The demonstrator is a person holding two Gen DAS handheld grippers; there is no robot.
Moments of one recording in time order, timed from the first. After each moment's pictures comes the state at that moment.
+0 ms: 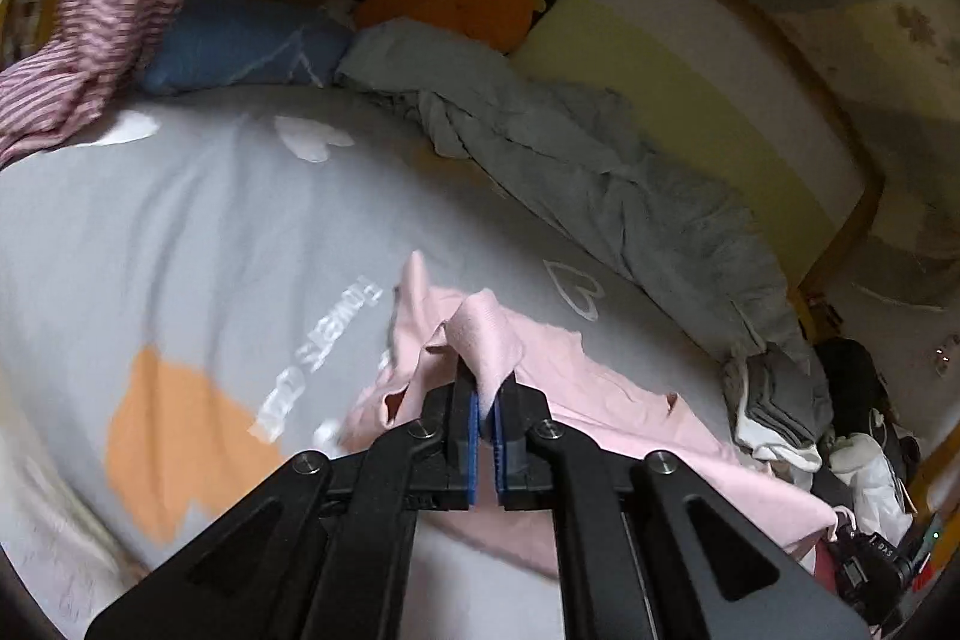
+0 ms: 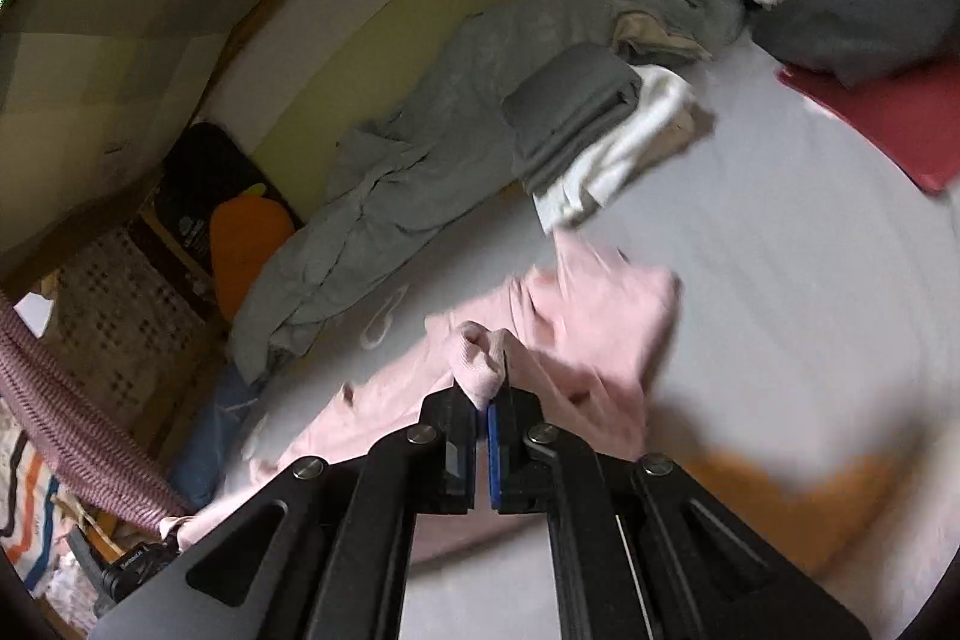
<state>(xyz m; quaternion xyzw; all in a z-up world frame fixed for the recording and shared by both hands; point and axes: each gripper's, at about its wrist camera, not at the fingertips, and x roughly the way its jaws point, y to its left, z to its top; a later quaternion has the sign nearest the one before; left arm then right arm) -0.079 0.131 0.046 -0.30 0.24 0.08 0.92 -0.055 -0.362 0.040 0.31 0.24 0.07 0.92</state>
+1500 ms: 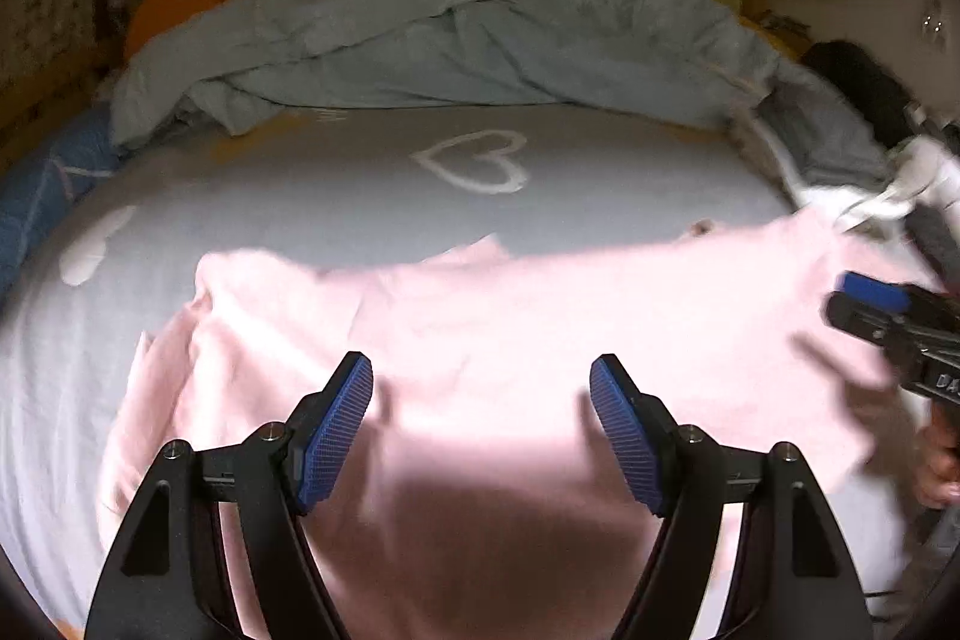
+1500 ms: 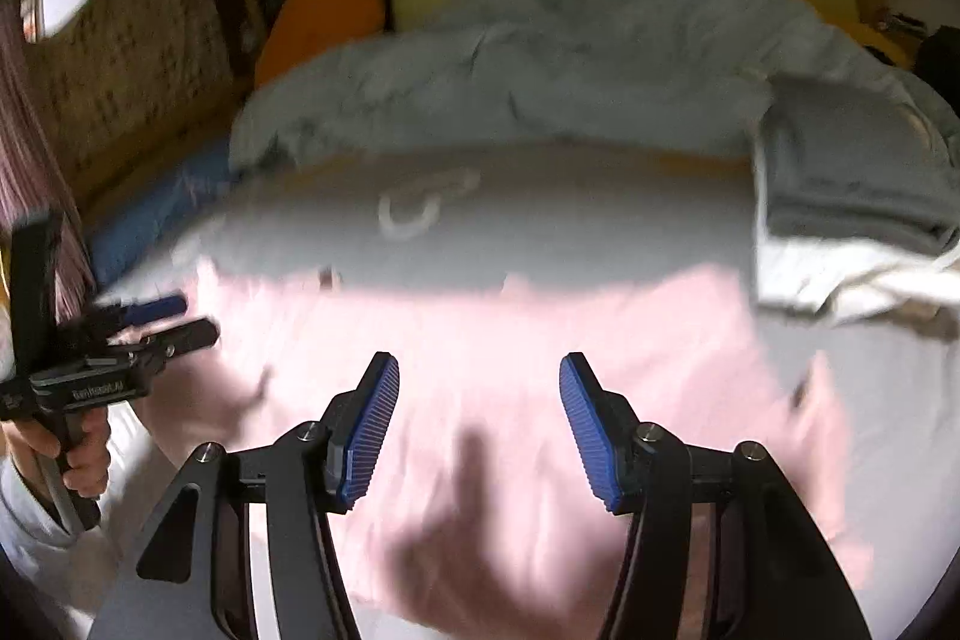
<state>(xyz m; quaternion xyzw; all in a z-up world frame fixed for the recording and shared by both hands) 0.070 0.023 -0.010 0.01 0.35 -0.02 0.94 0.100 -0.214 -0.007 0.00 0.34 0.15 0.93</state>
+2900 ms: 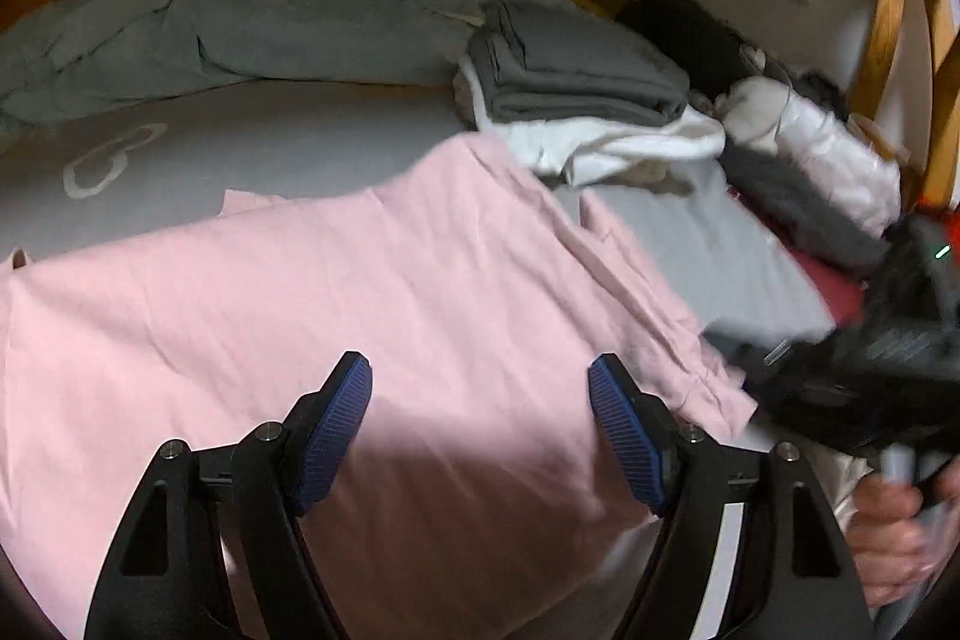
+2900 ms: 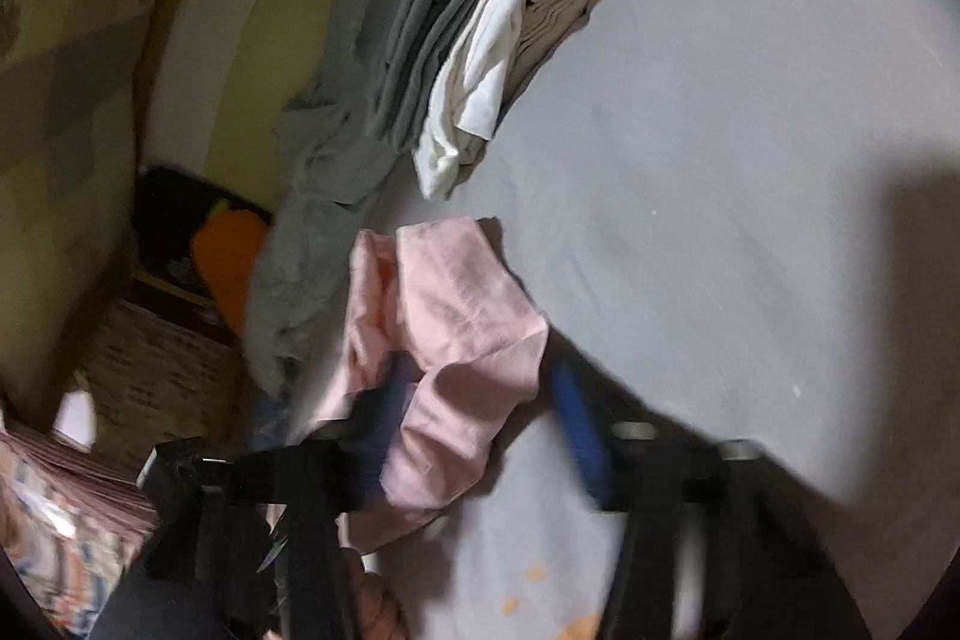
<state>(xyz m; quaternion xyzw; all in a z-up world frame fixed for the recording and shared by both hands) 0.084 -0.196 -0.024 -0.05 0.35 -0.25 0.90 0.038 -0.444 -0.060 0.42 0.36 0.08 0.83</state>
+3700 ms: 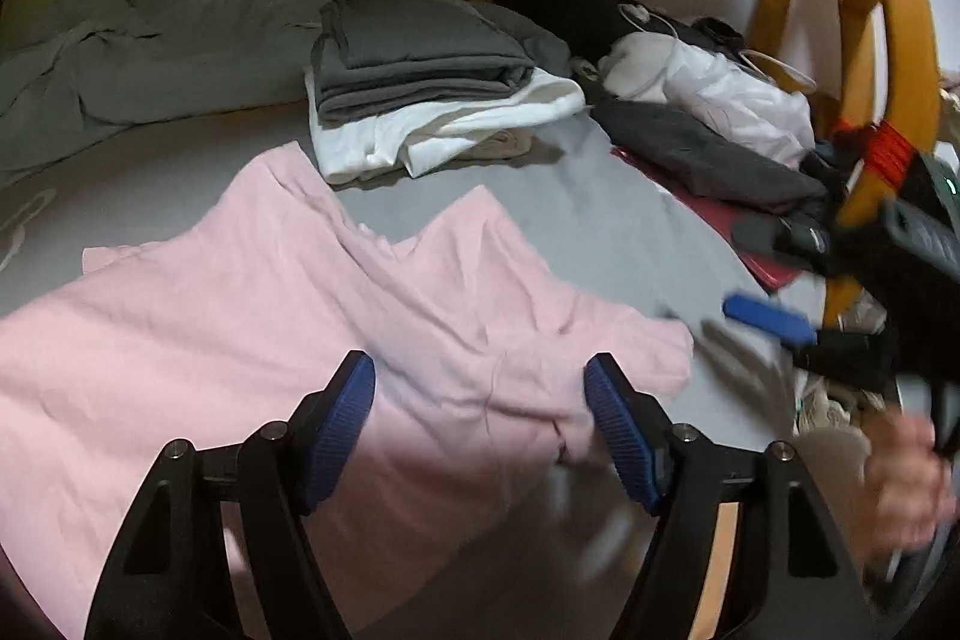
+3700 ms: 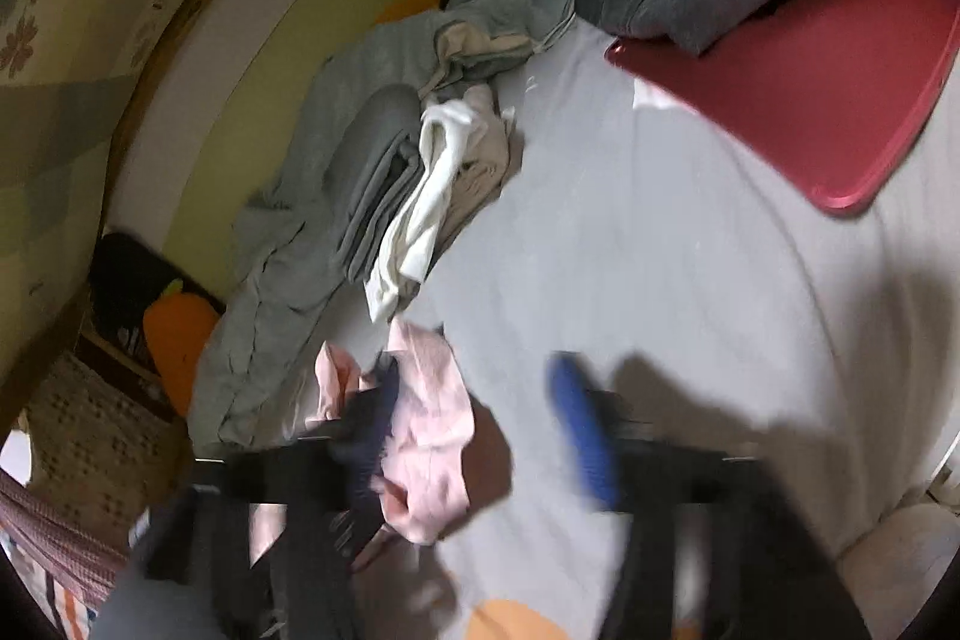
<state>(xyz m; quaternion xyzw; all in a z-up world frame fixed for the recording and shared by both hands) 0.061 -0.254 -0.016 0.00 0.33 -0.35 0.88 -0.049 -0.487 -0.016 0.42 0.26 -0.02 0.87</state>
